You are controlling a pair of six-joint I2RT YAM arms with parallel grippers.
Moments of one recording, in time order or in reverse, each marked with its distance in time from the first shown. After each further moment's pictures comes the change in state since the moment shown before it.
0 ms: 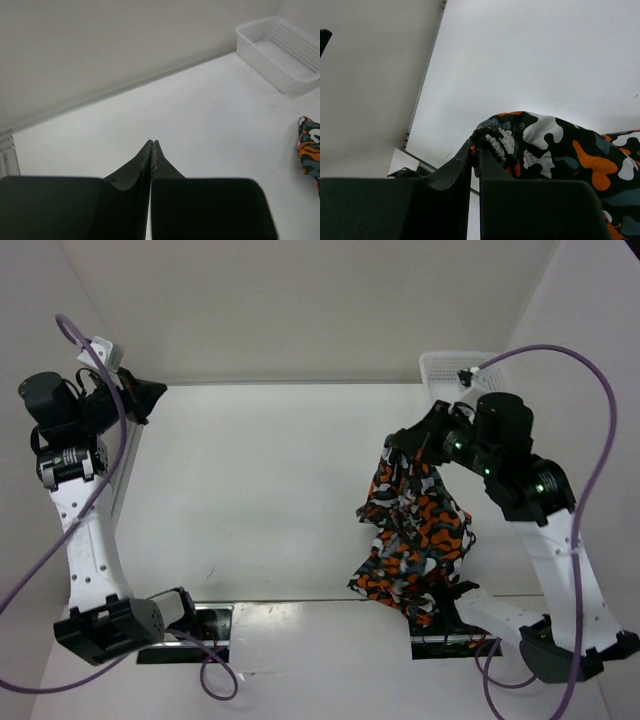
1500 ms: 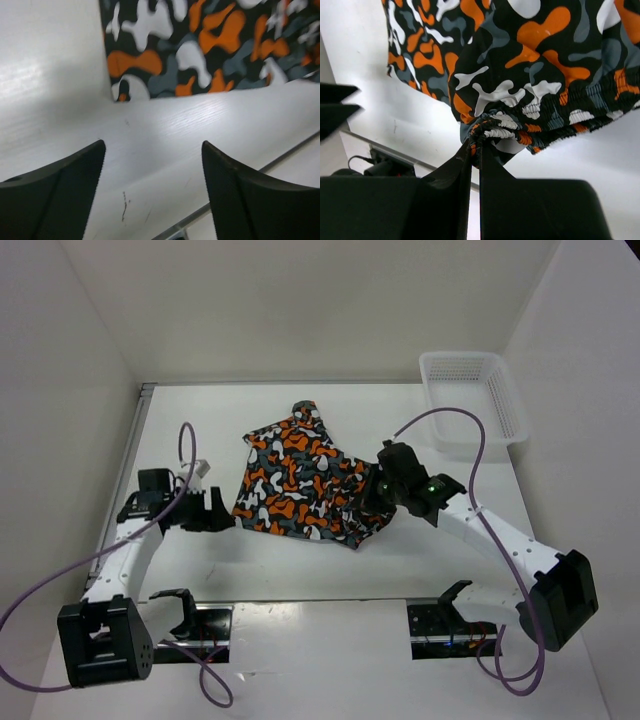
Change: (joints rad) left arm -0.223 -0.094 -0.763 -0.266 -0.259 0.022; right arm 0.227 0.182 -0.613 0.322 0.125 0.241
